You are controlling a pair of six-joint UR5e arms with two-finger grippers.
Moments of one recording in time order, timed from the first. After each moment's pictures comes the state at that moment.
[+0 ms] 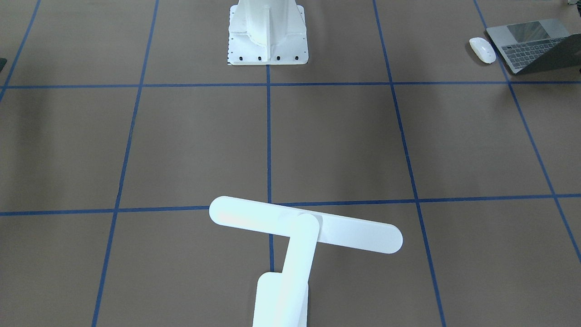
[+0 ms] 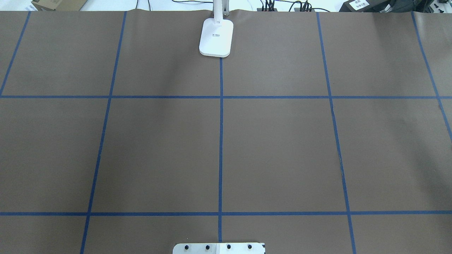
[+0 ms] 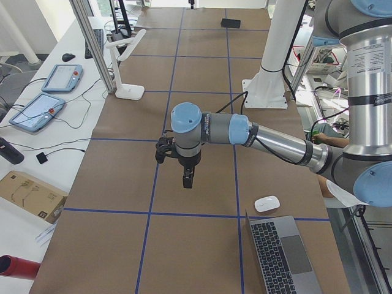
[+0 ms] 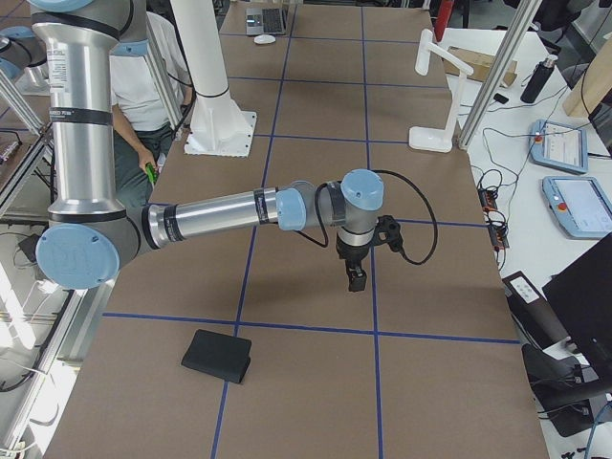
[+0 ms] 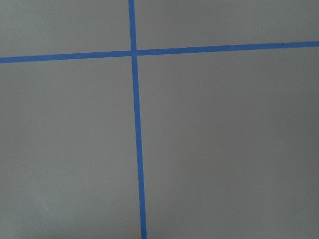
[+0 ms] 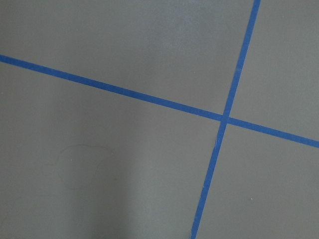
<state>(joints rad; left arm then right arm) -1.55 -1.43 -2.03 -1.29 -2.37 0.03 1.44 -1.58 1.80 -1.65 2.29 -0.07</state>
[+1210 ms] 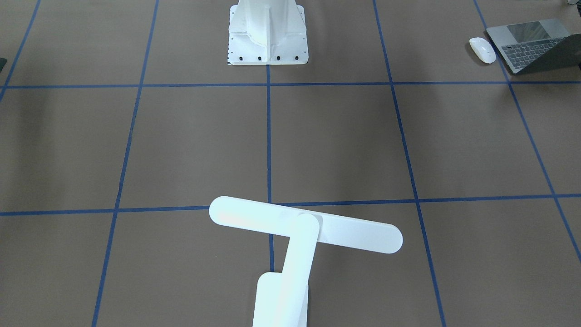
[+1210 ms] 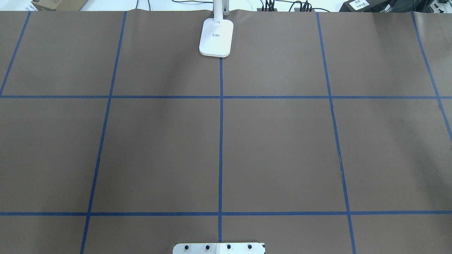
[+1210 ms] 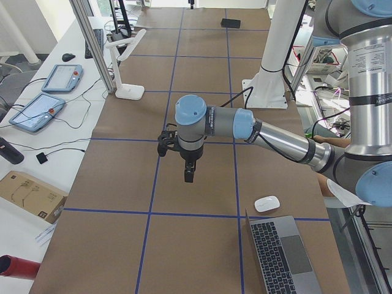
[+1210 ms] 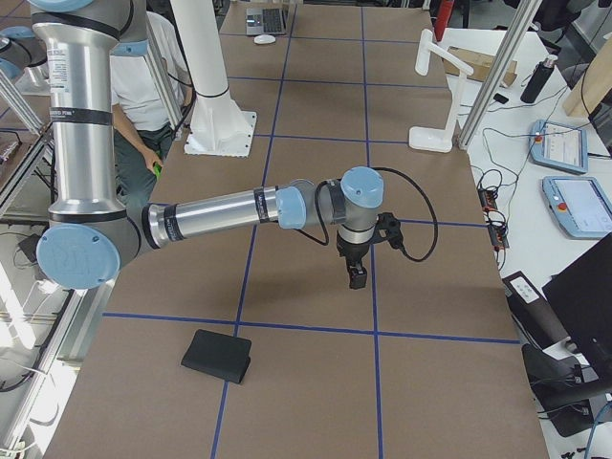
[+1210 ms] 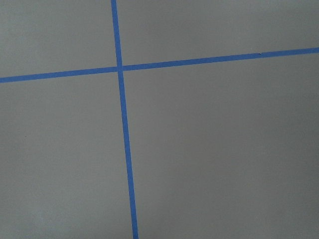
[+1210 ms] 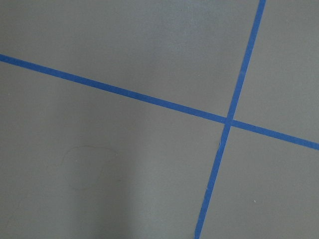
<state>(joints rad) -1.56 -1.40 -2.06 -1.29 -2.37 0.01 1.44 -1.58 1.80 -1.63 2.29 -0.07</state>
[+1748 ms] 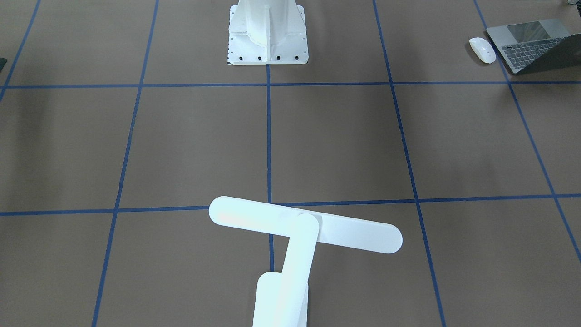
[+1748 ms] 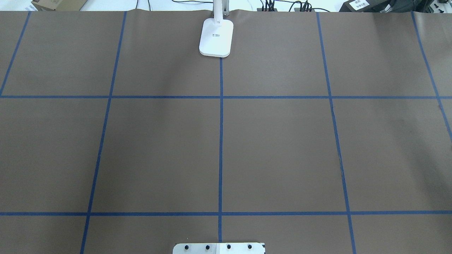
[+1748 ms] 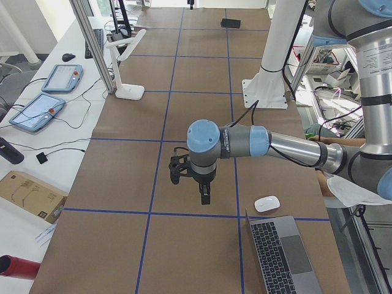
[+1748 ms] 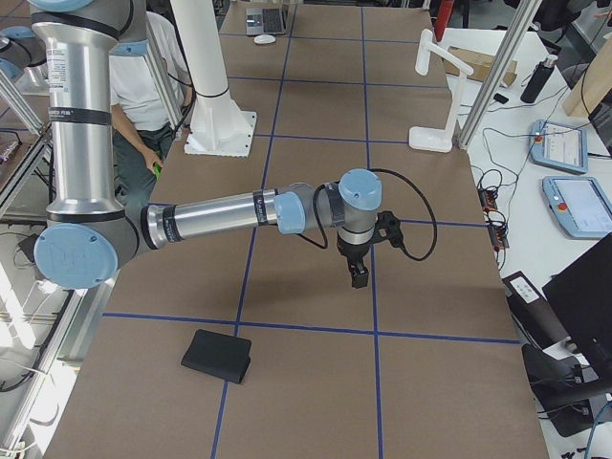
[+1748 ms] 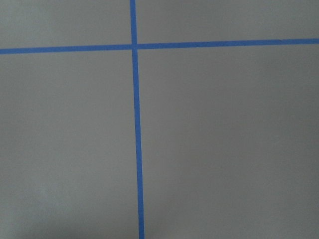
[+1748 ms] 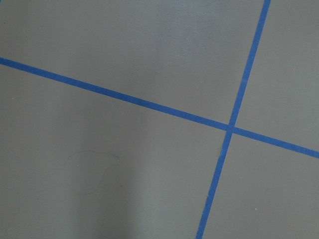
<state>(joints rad) -1.68 -1.32 -2.00 -1.29 -2.37 0.00 1.44 -1.59 1.79 -1.58 2.33 -0.07</state>
